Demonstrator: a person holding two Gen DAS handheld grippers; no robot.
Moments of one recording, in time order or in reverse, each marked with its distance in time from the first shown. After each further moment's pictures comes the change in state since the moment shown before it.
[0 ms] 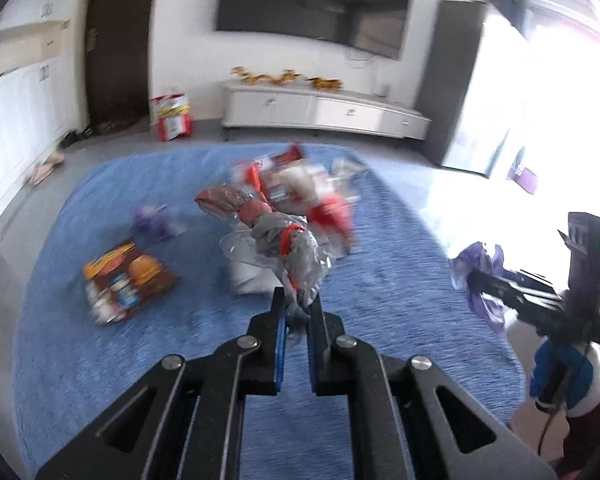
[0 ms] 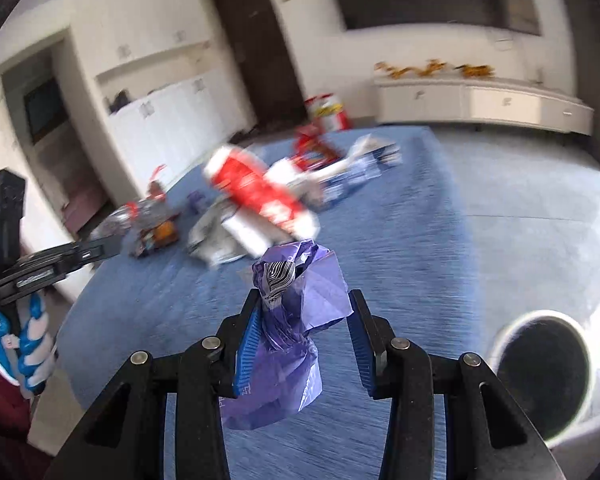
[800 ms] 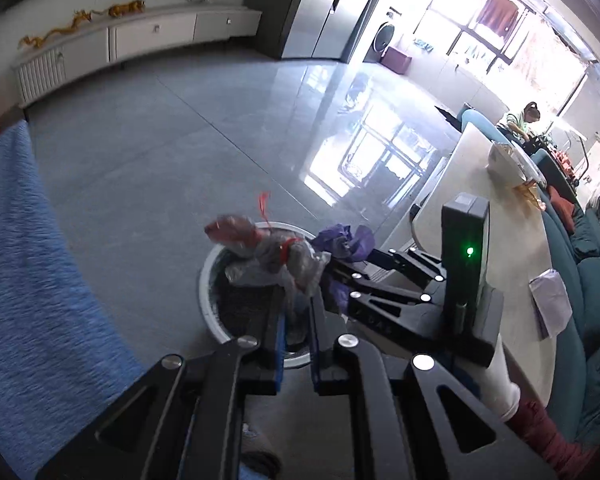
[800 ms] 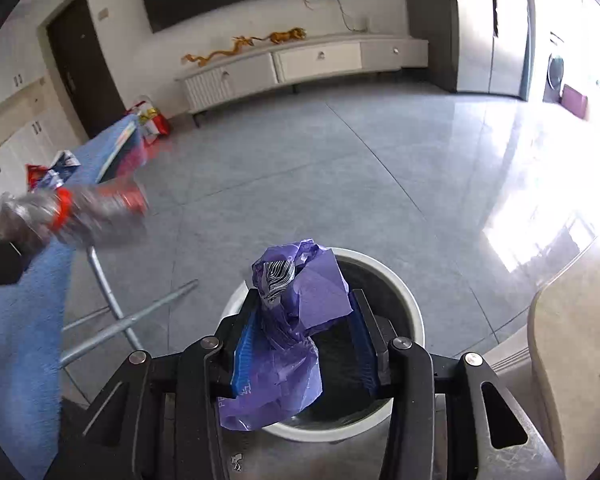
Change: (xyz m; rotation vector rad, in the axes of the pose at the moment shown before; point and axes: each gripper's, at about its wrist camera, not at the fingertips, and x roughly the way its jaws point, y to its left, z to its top) left arm 0.210 -0.314 0.045 0.279 0.390 -0.458; right arm -0.014 -0.266 -0.058 0.292 0.089 -0.441
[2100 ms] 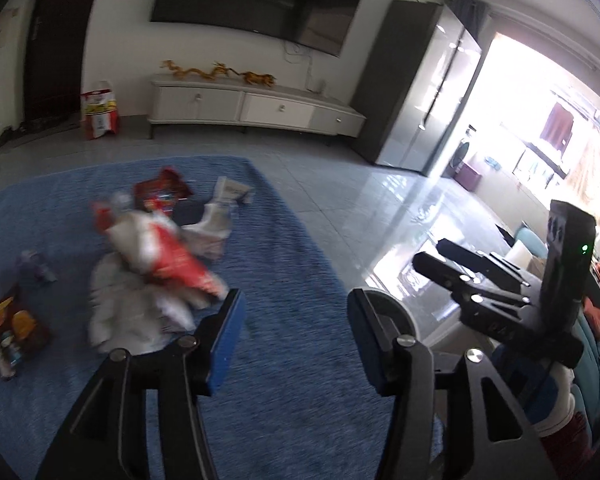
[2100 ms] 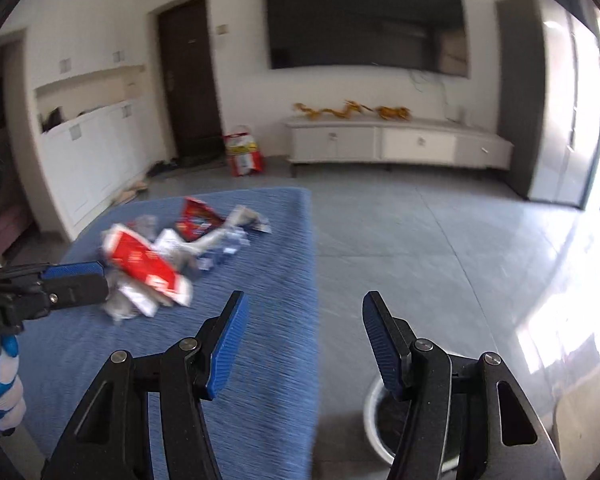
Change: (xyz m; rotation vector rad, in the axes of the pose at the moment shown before) left arm -0.242 0.156 -0.139 -0.264 -0.404 0.235; right arm -0.138 0.242 0.034 -0.339 -0.226 0.212
